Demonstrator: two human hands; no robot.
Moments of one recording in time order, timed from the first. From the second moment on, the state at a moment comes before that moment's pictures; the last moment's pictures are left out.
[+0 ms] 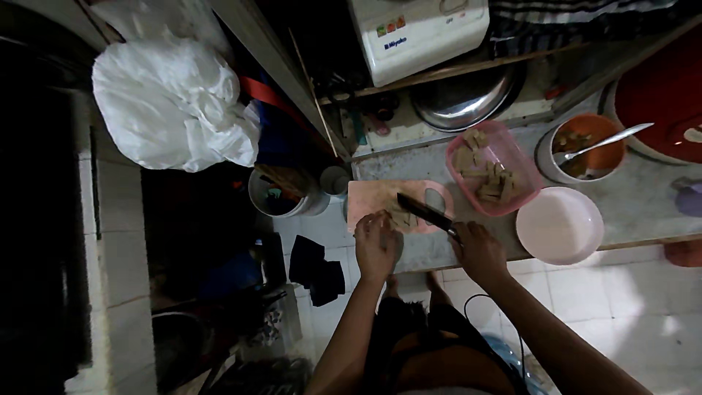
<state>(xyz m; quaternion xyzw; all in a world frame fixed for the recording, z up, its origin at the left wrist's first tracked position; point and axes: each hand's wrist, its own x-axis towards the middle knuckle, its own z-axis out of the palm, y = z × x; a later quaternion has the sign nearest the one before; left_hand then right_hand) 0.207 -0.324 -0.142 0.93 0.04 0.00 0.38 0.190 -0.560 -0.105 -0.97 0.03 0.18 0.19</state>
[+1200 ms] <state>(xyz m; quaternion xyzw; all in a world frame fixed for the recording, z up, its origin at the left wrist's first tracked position) 0.191 -0.184 -0.113 0.77 0.24 -0.17 0.57 0.285 -0.434 -0.121 -0.94 0.07 0.25 0.22</state>
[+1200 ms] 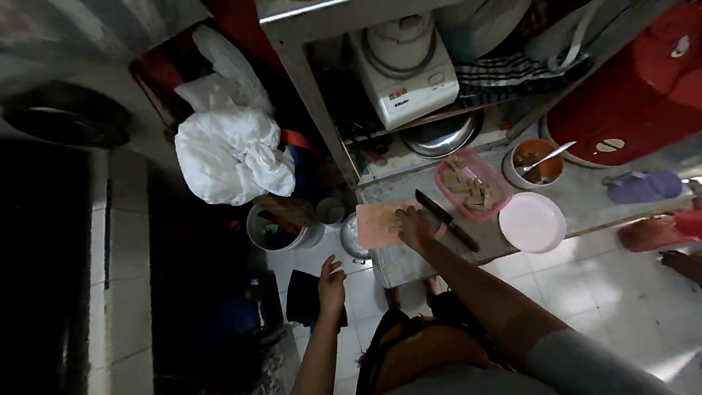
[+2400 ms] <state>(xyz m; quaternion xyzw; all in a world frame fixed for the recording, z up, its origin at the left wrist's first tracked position) -0.004 -0.253 -0.081 0.69 0.55 -0.04 0.47 0.338 -0.632 -0.022 -0.96 -0.15 0.08 0.23</state>
